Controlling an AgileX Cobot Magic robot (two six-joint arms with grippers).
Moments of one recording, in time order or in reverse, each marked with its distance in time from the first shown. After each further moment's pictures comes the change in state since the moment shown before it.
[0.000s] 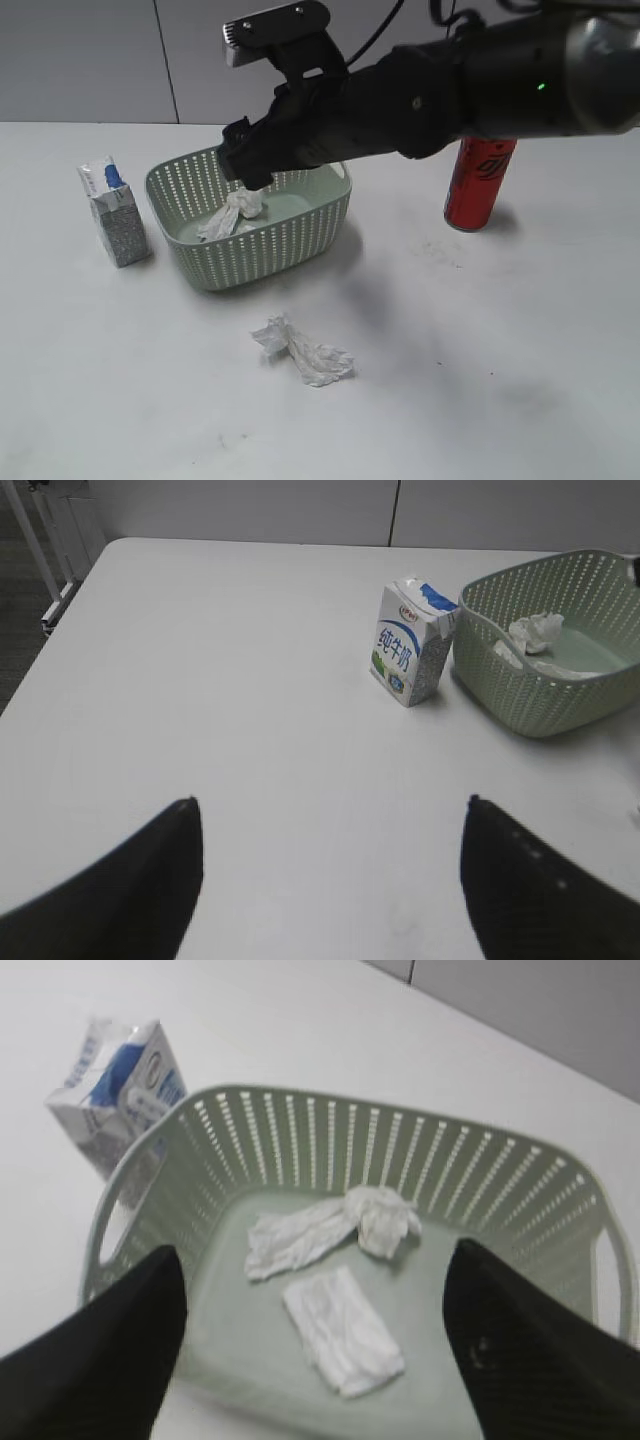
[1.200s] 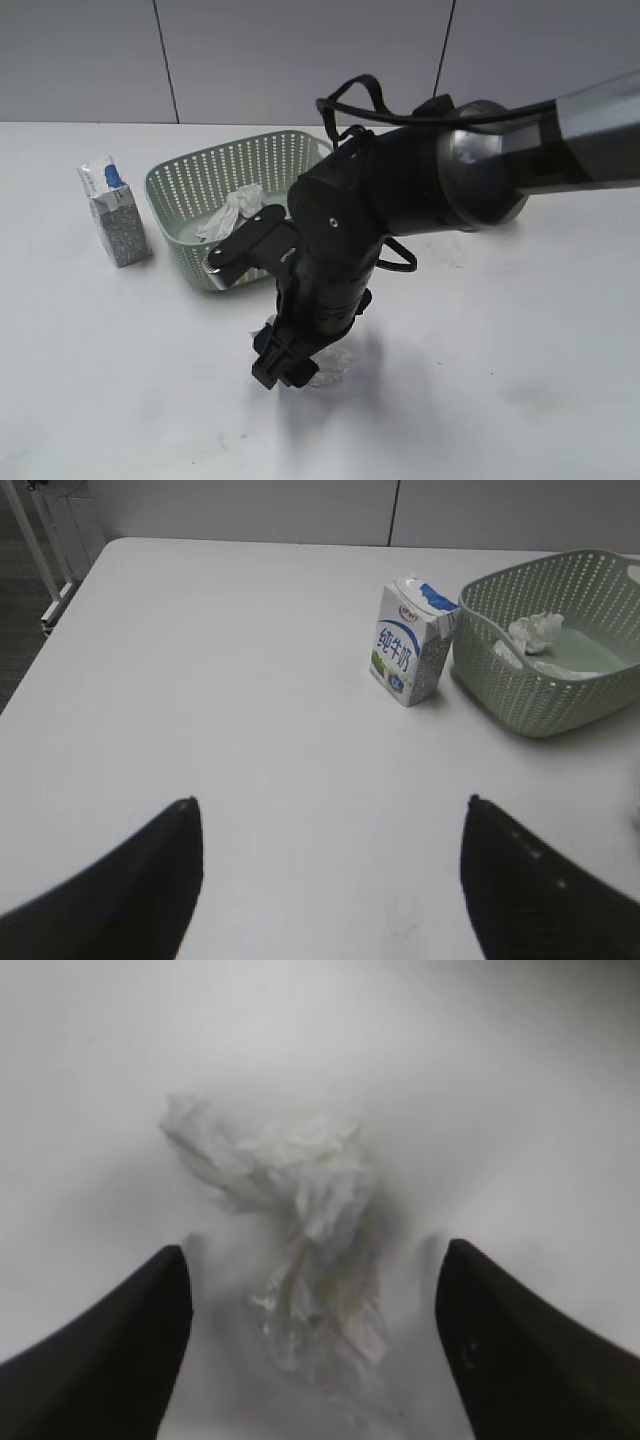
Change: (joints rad) left arm 0.000 0.000 0.000 0.000 0.000 0.000; right arm 0.136 0.118 0.014 -0.156 0.651 0.079
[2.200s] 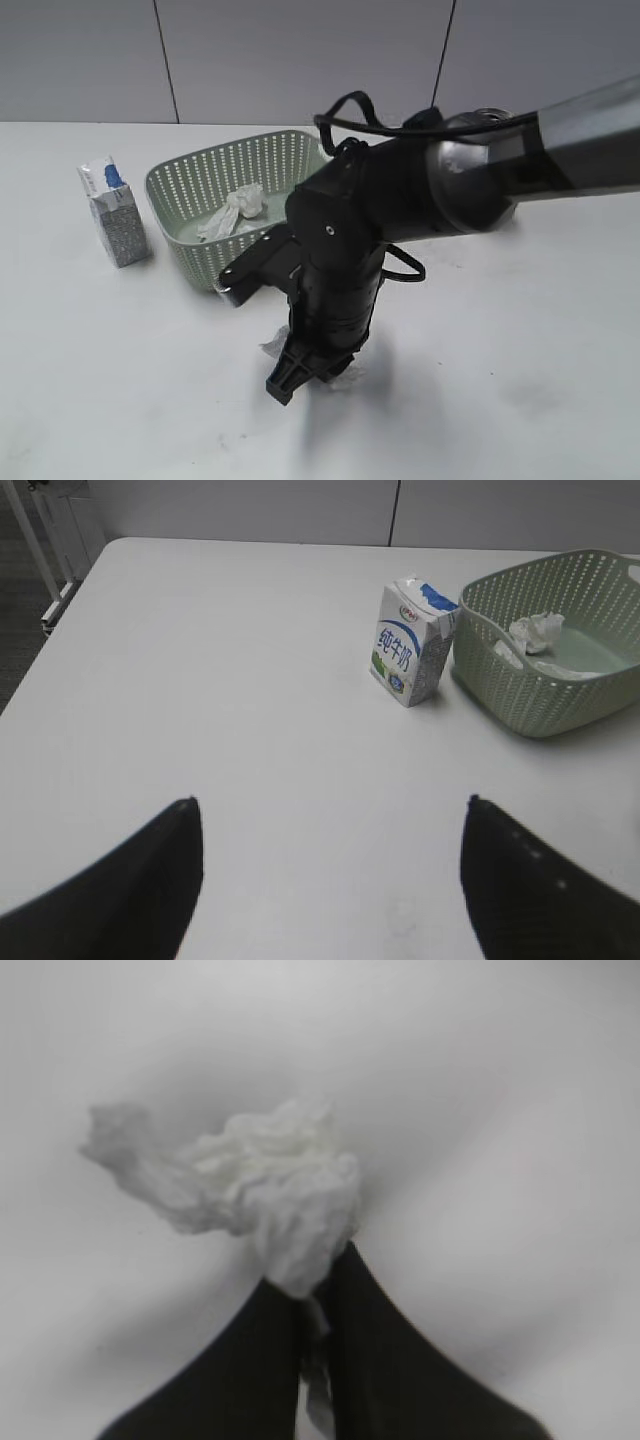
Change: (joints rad) left arm 0.000 0.000 0.000 0.000 0.000 0.000; right arm 0.000 0.026 -0.001 -0.002 0.086 0.002
